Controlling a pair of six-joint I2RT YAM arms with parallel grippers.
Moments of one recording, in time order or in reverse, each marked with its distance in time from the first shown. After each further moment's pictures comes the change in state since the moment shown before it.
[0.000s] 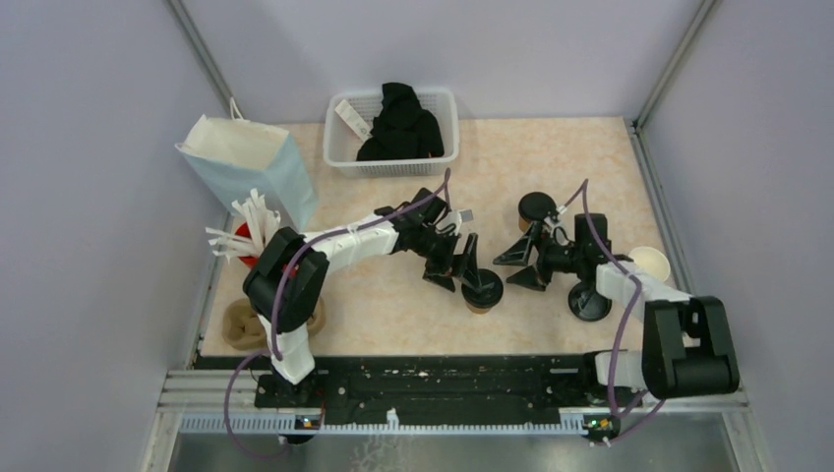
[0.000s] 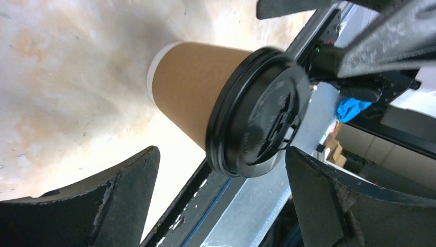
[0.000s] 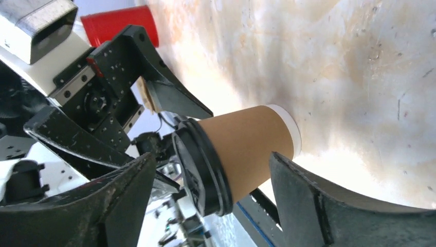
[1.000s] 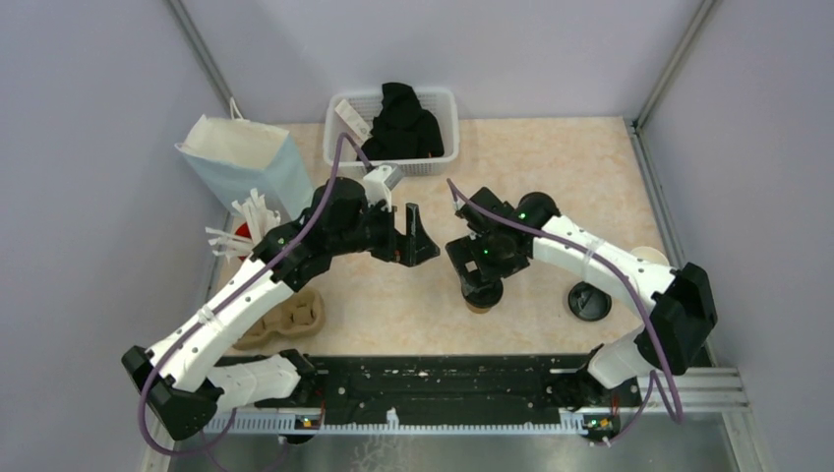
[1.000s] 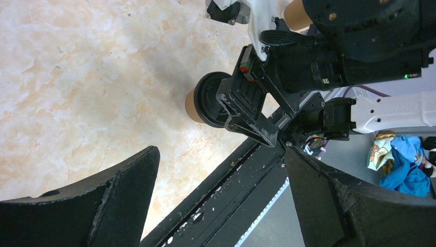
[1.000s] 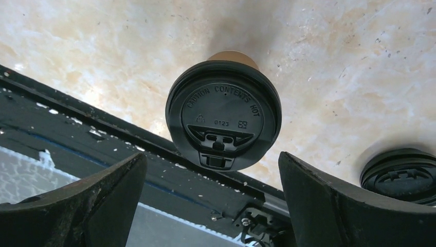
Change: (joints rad) left arm 0.001 -0.729 0.010 -0.220 -0.476 0.048; right arm 0.724 0.136 0.793 -1.064 0.929 -0.457
